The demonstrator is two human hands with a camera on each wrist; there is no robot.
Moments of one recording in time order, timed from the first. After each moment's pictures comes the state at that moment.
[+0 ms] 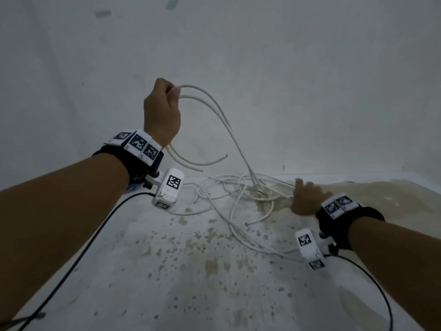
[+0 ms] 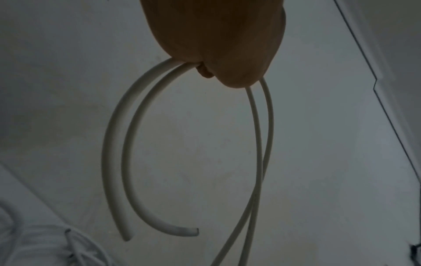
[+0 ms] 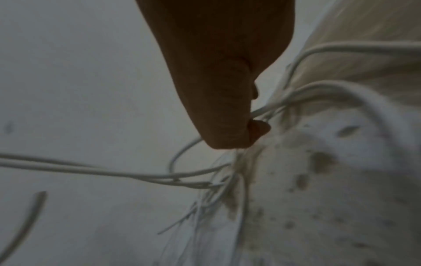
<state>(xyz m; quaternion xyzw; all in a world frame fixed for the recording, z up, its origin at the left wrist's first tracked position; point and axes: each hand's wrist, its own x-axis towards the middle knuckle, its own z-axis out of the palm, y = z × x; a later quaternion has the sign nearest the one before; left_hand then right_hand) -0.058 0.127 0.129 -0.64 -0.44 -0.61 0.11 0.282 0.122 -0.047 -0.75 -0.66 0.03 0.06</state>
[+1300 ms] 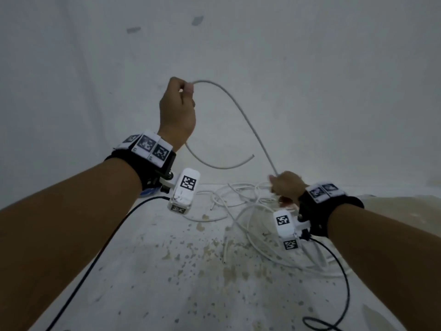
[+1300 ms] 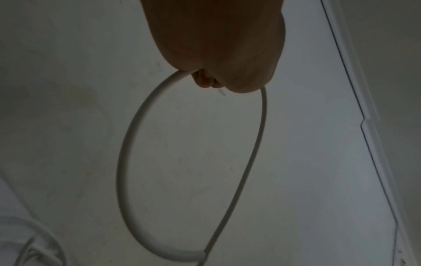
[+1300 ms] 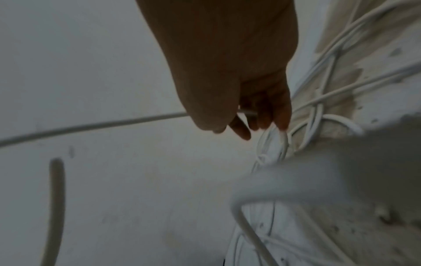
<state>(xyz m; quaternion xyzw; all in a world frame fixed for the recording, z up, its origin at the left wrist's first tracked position) -0.063 0.100 0.154 -0.61 -0.43 -0.67 0.04 0.193 0.137 0.011 -0.65 -0.65 0.29 0.28</state>
